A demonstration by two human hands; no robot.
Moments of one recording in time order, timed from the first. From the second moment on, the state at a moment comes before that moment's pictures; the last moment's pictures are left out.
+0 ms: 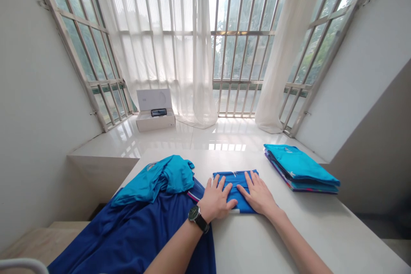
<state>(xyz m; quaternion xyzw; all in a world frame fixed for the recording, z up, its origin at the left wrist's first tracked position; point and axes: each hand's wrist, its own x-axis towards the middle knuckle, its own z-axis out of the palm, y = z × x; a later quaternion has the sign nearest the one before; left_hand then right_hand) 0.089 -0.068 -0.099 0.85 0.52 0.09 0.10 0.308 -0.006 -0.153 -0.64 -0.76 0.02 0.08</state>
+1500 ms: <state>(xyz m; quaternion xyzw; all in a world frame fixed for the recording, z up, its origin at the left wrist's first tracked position) 0.085 -0.143 -0.097 0.89 0.43 0.14 0.01 0.319 -0.016 -0.120 -0.57 -0.82 -0.02 0.06</state>
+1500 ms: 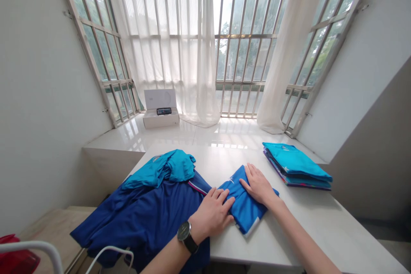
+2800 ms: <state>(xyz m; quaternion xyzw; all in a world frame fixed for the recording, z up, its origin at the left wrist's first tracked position) 0.120 -0.135 -0.110 0.84 0.44 0.32 0.07 0.298 -0.039 -0.139 -0.62 -0.78 0.04 0.06</state>
